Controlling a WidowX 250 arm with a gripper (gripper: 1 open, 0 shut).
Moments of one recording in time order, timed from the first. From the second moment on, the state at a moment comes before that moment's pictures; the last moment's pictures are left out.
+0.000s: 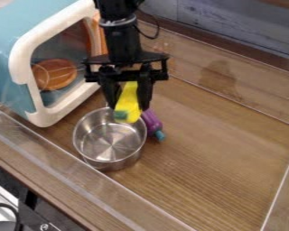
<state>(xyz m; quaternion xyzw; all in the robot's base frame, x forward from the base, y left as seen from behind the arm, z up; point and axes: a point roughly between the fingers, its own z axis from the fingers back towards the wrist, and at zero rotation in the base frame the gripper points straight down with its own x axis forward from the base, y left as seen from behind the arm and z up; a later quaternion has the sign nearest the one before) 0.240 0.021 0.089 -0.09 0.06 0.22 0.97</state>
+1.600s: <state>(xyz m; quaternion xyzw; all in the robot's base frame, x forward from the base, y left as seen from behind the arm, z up) 0.269 -0.007 0.096 -0.11 0.04 0.23 0.97</state>
